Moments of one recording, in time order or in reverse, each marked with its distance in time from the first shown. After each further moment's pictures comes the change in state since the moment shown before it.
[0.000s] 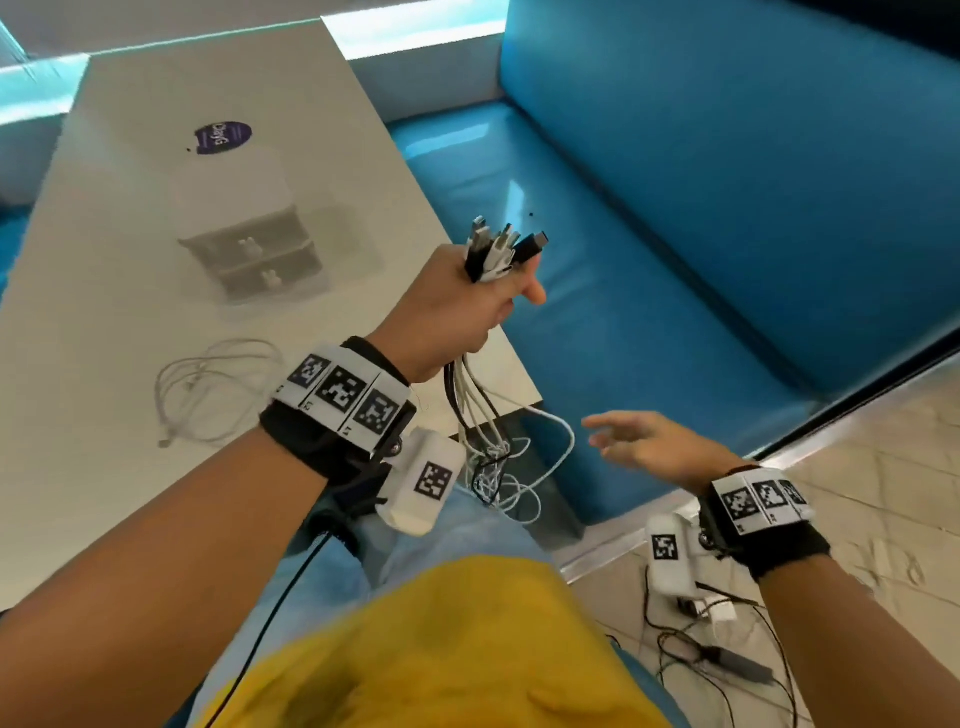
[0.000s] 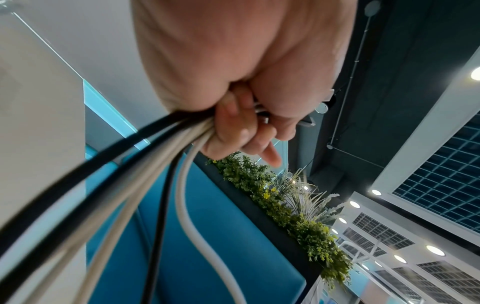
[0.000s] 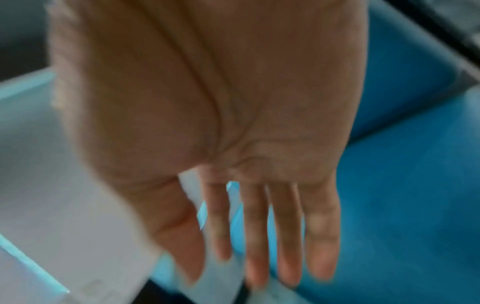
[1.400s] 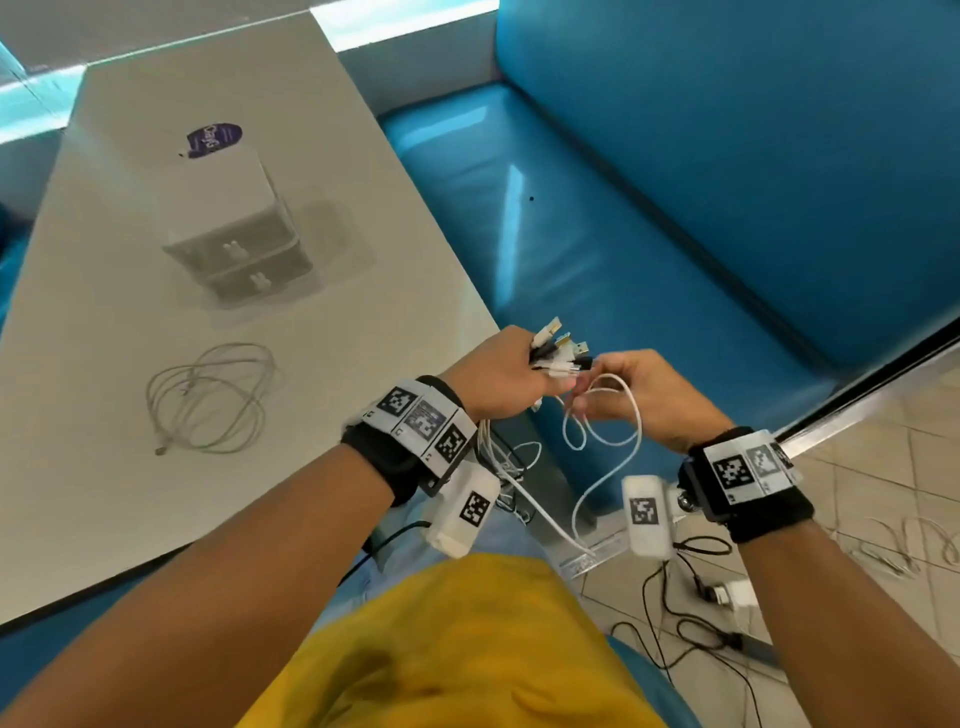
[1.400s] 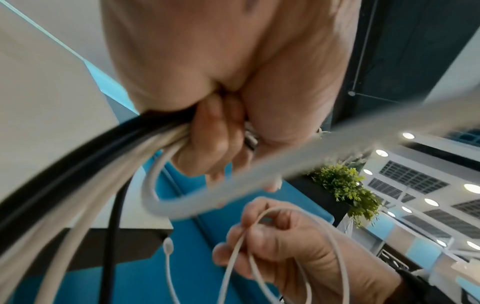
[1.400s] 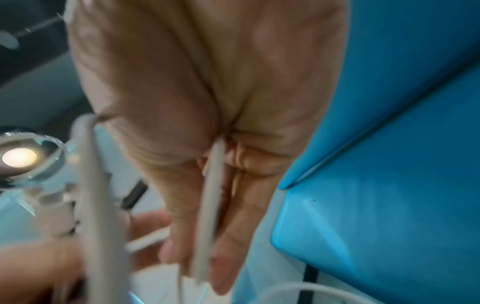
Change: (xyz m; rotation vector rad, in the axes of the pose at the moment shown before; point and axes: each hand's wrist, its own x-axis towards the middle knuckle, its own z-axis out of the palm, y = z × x) left_hand 0.021 -0.056 0.053 0.492 -0.300 -0.115; right_hand -0.002 -0.043 -0.008 0.251 0.050 -0.353
